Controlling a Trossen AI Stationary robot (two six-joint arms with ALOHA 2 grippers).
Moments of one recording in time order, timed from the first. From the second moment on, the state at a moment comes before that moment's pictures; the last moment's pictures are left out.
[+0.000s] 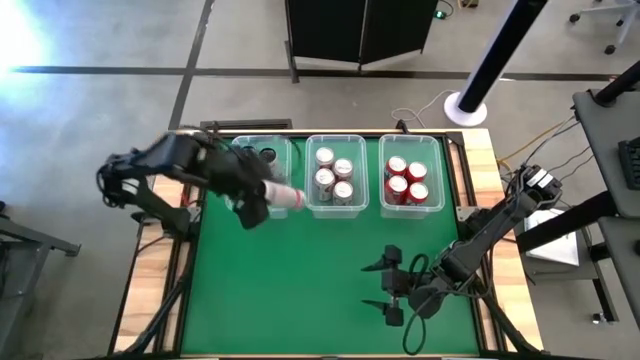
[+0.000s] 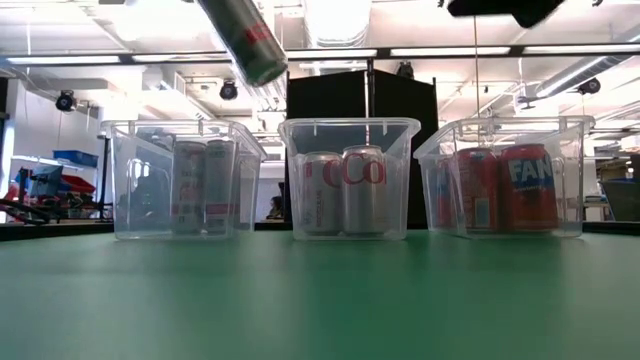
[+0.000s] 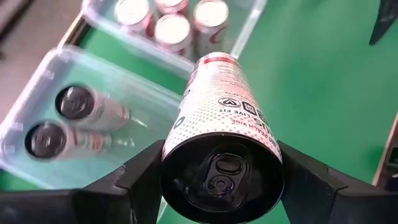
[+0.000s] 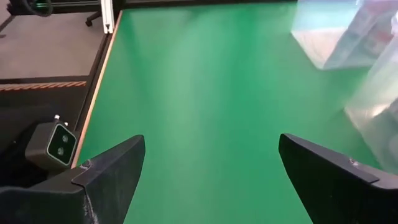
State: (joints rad) left arm -0.11 1.51 1.98 -1.57 -0.24 -0.50; right arm 0.73 1.52 0.96 -0.13 0.62 0.48
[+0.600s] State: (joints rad) left arm 0.13 1.22 1.53 -1.57 -0.25 -0.49; right arm 0.73 1.52 0.91 -0.12 0.62 0.62
